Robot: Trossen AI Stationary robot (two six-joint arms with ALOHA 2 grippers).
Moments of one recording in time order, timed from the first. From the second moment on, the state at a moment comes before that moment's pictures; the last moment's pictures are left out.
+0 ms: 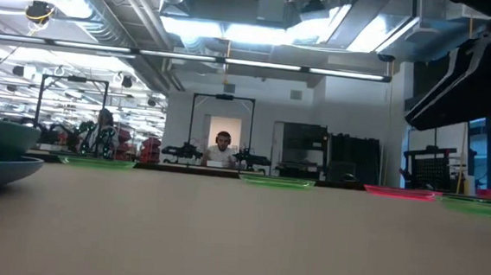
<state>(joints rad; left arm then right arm) -0.87 1.52 1.12 -0.67 -0.66 -0.93 0.78 1.60 0.89 -0.51 0.85 0.83</state>
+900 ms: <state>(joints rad) -0.81 1.71 1.12 -0.63 -0.61 -0.85 0.63 1.55 0.70 -1.08 0.37 1.40</state>
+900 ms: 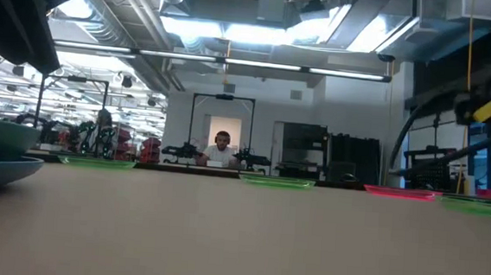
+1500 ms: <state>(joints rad) -0.81 1.71 1.12 -0.63 -0.61 -0.85 0.58 1.55 0.69 -1.02 0.32 1.25</state>
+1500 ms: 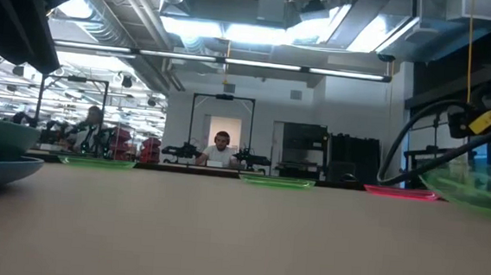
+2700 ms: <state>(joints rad) -0.80 1.71 1.12 -0.63 -0.61 -0.85 0.58 1.54 0.75 -0.97 0.33 0.94</state>
